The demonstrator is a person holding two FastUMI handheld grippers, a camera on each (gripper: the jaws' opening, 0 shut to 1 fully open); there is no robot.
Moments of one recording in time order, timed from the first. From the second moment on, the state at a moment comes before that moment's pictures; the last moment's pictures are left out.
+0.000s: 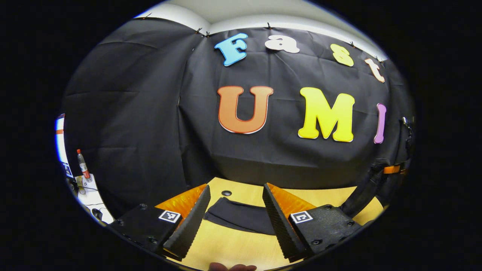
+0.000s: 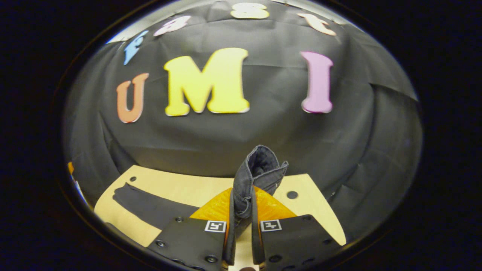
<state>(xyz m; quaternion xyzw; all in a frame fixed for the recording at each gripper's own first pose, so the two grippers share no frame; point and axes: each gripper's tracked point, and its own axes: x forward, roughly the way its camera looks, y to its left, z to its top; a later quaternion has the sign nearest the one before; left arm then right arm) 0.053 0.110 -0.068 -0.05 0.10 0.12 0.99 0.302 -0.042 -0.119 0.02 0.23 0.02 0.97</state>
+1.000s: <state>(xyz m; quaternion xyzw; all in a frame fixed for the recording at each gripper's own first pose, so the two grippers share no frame) -0.001 0.234 -0.112 -0.09 0.14 0.17 0.97 0.284 0.291 -0.358 -0.16 0.36 0.18 0.90</state>
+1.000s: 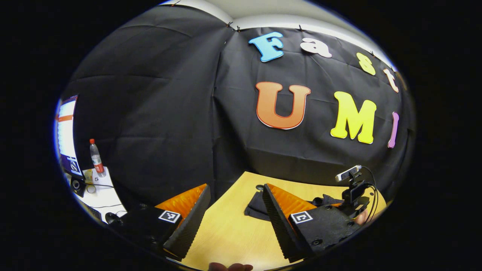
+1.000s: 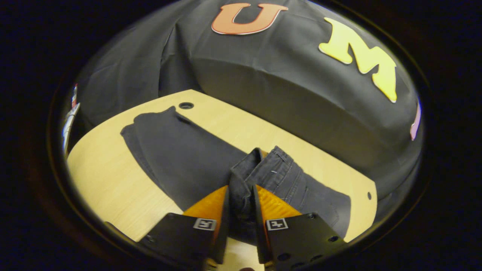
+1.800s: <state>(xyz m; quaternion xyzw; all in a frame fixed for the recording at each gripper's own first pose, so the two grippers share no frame) 0.071 0.213 -0.216 -0.24 0.20 0.14 0.94 0.234 0.205 -0.185 -0.02 0.31 0.20 0.93</state>
